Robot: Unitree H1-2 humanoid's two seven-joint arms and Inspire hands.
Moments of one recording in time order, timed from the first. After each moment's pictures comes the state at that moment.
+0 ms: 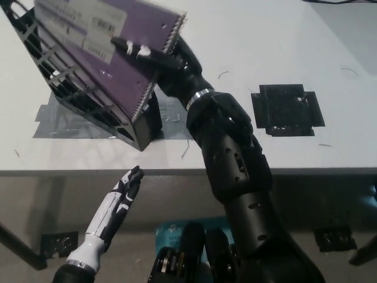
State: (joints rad) left_arm -0.12 0.17 -0.10 0.07 0.10 -0.06 -0.12; right_arm -1.00 0.32 -0.26 0.60 0.44 0.22 0.12
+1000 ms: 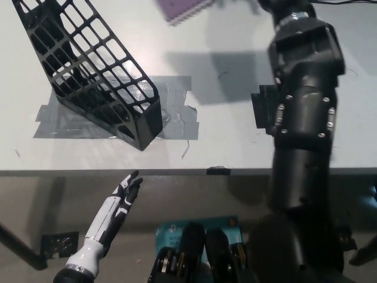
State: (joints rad) left_arm -0.09 0.17 -0.10 0.08 0.11 -0.06 -0.12; right_arm -1.14 0.23 -0.60 0.33 0.78 0.33 -0.15
